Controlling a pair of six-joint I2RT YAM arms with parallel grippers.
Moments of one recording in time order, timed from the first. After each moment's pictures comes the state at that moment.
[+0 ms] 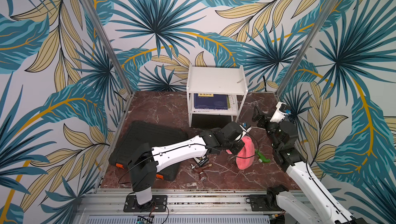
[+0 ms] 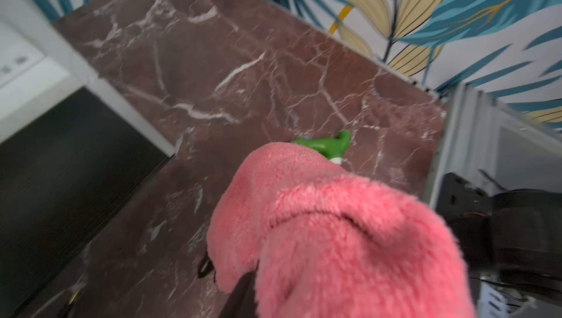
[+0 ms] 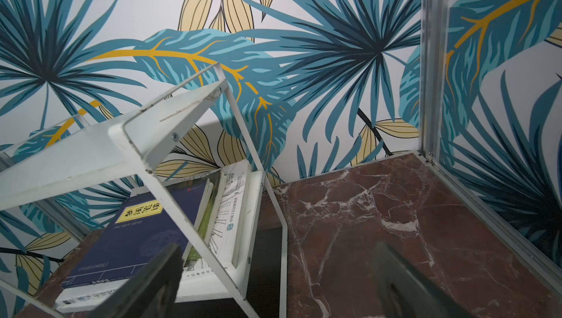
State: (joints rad) left arm -1.09 1.78 1.49 -0.44 -0.06 -0.18; right arm 0.18 0.87 0.65 0.19 0.21 0.32
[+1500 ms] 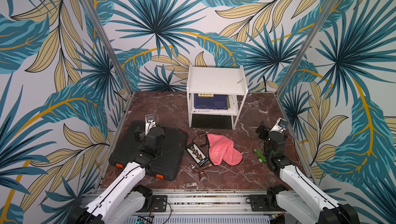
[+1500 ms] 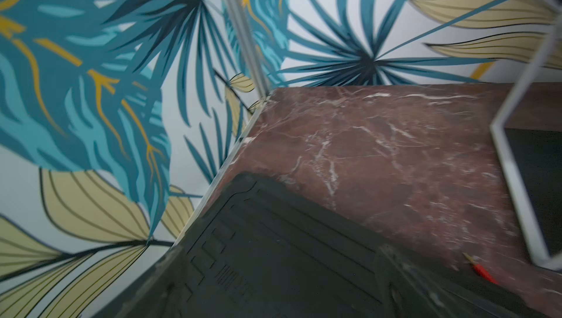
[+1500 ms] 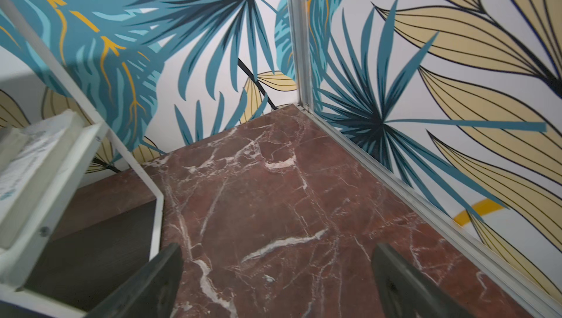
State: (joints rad) left arm -0.31 0.91 0.52 -0.04 -0.76 -0.12; right arm 0.17 0.92 0.36 0.33 0.64 0.30
